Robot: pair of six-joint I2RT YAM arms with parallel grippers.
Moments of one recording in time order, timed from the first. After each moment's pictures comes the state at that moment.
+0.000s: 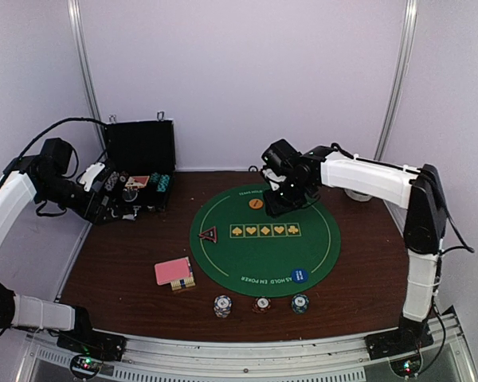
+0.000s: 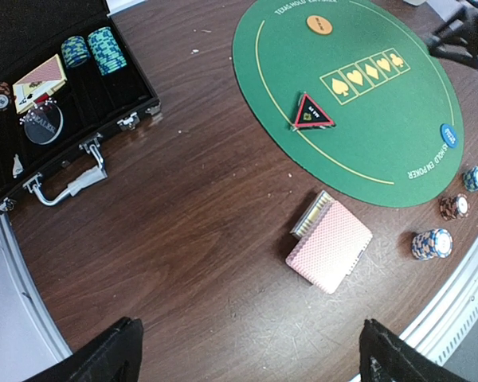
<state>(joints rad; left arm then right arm) 0.01 1.17 1.22 -1.11 0.45 0.43 0.75 1.94 1.72 -0.84 0.14 0.30</state>
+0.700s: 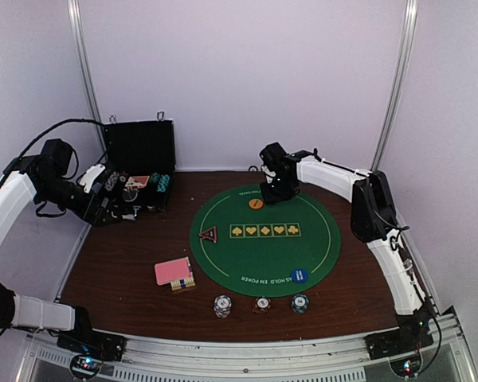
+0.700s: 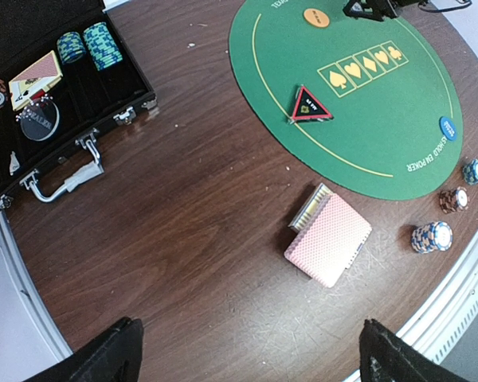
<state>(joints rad) 0.01 1.17 1.22 -1.13 0.45 0.45 0.57 2.48 2.26 -0.83 0.15 0.24</state>
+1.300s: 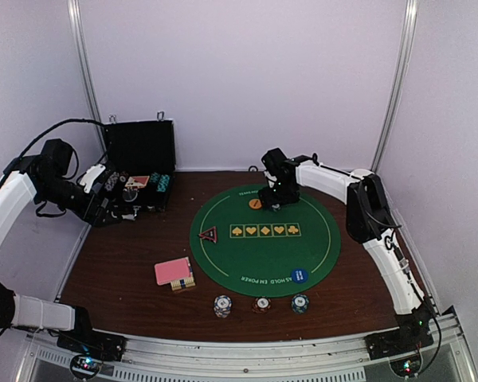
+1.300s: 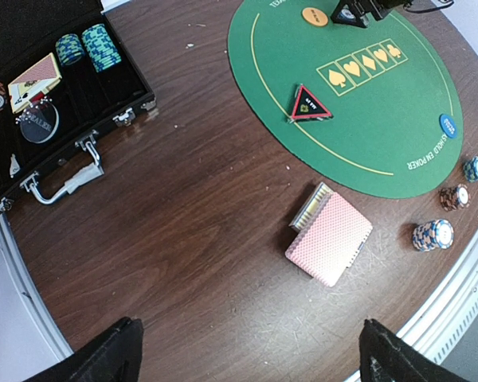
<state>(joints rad) 0.01 1.17 1.22 -1.13 0.45 0.46 0.54 2.57 2.32 -0.83 0.16 0.24</state>
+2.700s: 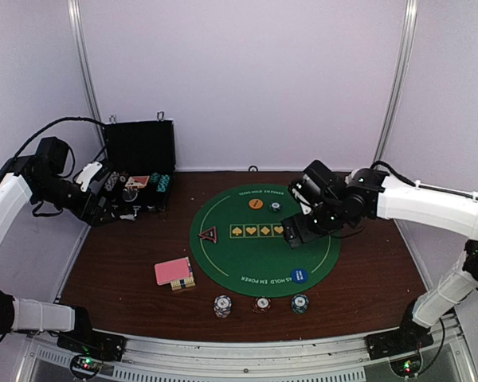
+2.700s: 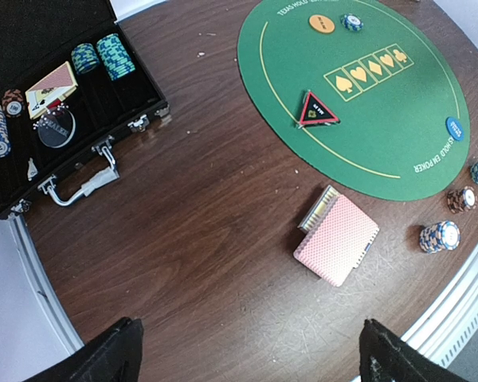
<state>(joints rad) 0.01 1.14 1.23 -1.13 0.43 0.46 0.86 1.53 1.29 -0.82 0.26 0.43</state>
